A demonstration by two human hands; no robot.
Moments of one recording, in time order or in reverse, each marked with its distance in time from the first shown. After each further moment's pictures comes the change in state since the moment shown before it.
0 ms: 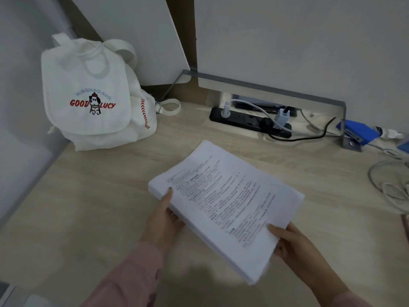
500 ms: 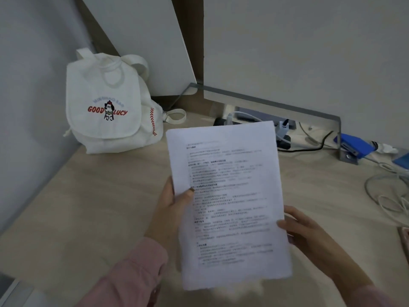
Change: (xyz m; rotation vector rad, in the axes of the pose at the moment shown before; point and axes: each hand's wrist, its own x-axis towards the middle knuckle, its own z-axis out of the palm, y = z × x) left_hand -0.040 0.025 0.029 0.424 -0.207 0.587; right_hand -0.026 -0.050 0.004 -0.279 -0.092 -0.139
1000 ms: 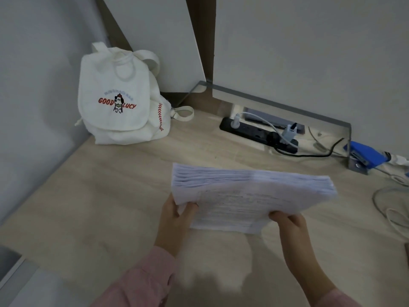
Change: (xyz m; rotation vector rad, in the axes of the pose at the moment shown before) left_hand -0.023 -0.025 0.017 0.080 0.225 0.080; right_hand 0.016 0.005 0.038 -0.090 0.378 -0.287
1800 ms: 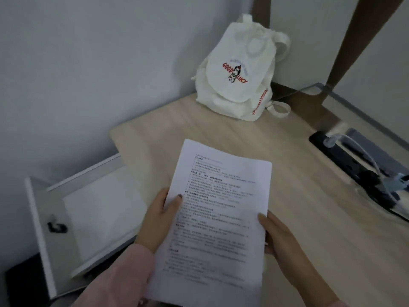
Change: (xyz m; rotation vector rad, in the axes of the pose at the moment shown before) left_hand -0.106 -0.027 -0.098 0.111 0.443 -0.250; right_hand -0.021 0.020 0.063 -0.385 -0.810 0.300
